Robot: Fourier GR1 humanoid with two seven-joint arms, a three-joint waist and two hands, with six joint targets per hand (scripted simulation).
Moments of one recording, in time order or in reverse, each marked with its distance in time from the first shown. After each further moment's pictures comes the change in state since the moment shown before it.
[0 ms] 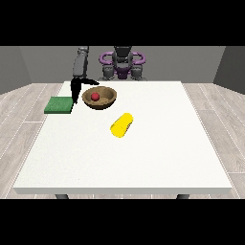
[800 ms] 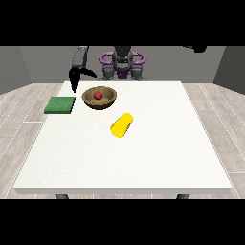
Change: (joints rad) left arm -0.001 -0.192 -0.082 0.017 -0.225 0.138 -0.142; right arm 0.009 -0.006 0.030 -0.197 0.018 -0.049 0.176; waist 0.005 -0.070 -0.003
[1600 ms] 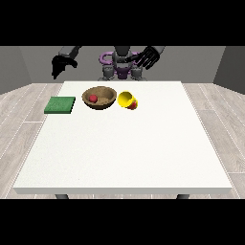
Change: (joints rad) left arm 0.030 -0.251 -0.542 0.059 -0.851 0.762 -0.067; right arm -0.083 -0.143 -0.041 0.045 0.011 0.043 0.046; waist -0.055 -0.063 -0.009
